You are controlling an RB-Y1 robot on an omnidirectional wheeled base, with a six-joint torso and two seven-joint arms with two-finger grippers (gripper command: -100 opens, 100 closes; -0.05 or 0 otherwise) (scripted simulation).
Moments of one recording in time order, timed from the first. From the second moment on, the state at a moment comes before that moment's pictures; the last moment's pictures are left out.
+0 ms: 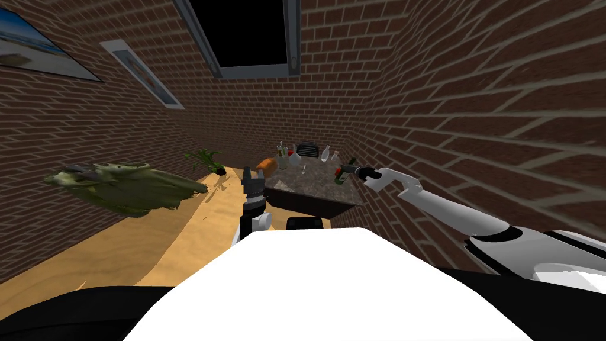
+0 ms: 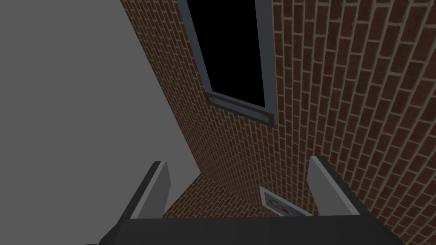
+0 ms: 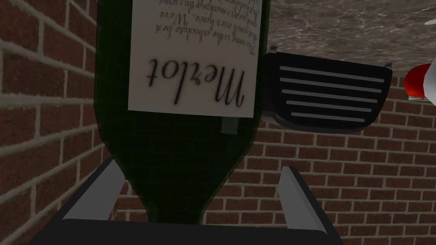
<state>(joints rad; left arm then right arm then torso) 0.51 0.02 -0.06 -2.24 0.04 -0.53 -0.02 -0.11 -1.20 0.29 -1.86 -0.27 0.55 0.52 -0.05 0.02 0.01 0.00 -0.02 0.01</state>
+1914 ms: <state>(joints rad) 0.51 0.02 -0.06 -2.24 0.04 -0.53 -0.02 0.11 -1.26 0.11 -1.84 -0.17 0.44 0.36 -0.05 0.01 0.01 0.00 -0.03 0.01</state>
